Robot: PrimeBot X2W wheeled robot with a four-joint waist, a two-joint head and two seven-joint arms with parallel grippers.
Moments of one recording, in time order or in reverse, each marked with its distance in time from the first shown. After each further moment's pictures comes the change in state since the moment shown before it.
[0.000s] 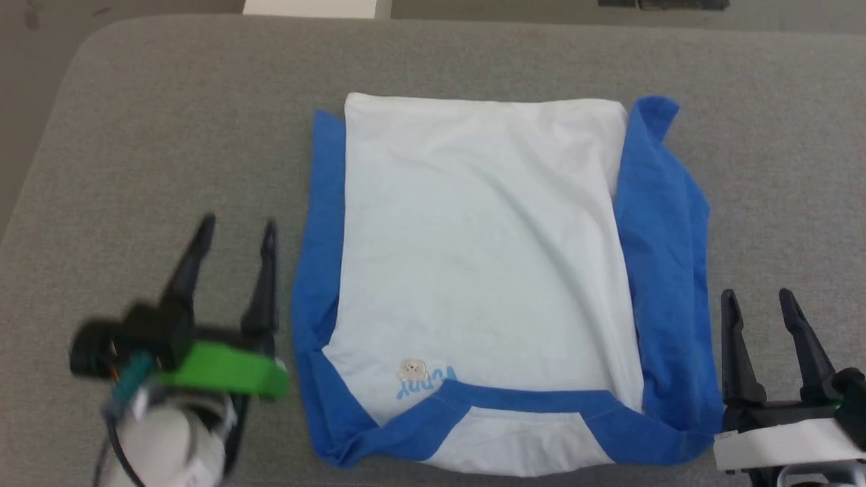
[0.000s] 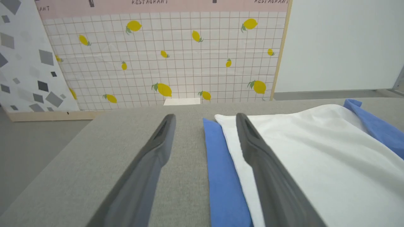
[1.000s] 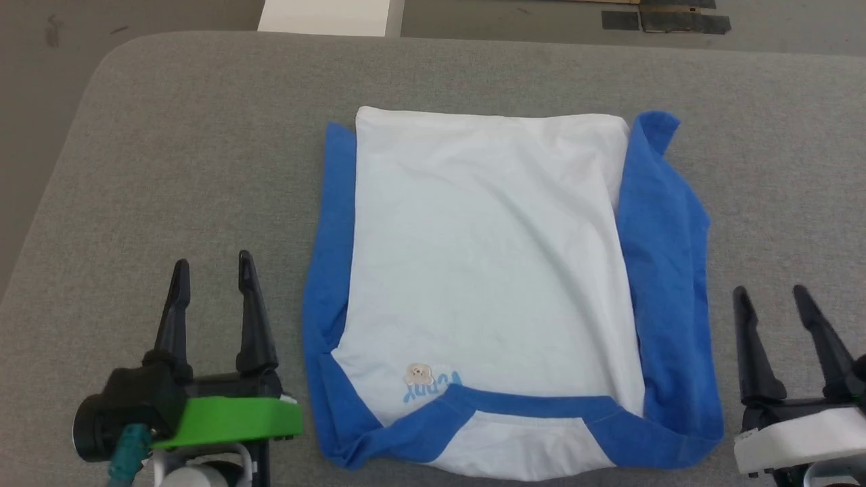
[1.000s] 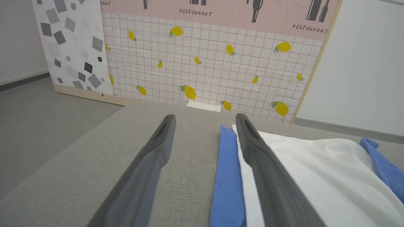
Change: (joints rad) left arm 0.110 0.095 -0.165 -0.163 -0.218 0.375 -0.054; right arm 0.043 -0.019 -0.012 -0.188 0.022 0.000 0.251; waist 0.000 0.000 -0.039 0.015
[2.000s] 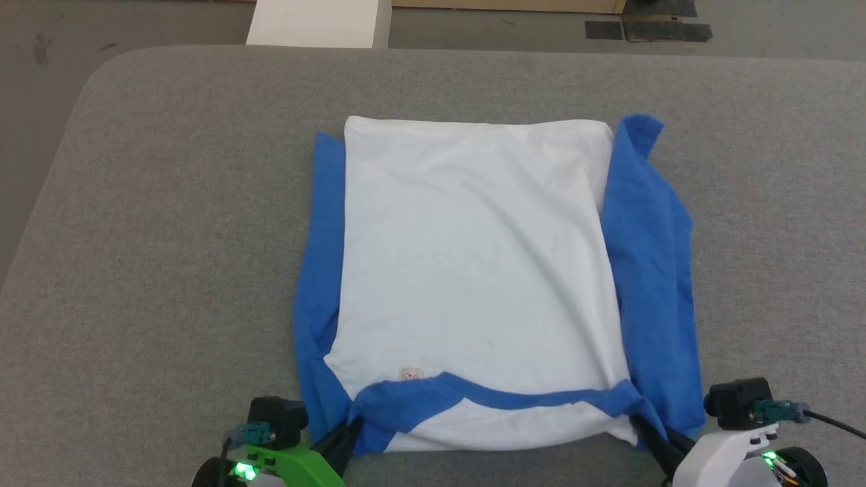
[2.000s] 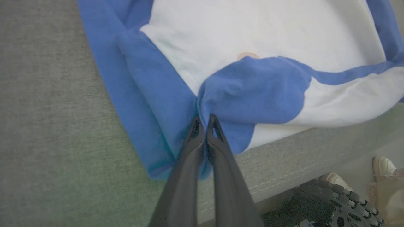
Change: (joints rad) left arm -0.086 0.186 -0.453 0.348 -0.378 -0.203 0.294; right arm -0.025 -0.195 0.305 0.298 0.298 0.000 0.355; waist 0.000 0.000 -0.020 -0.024
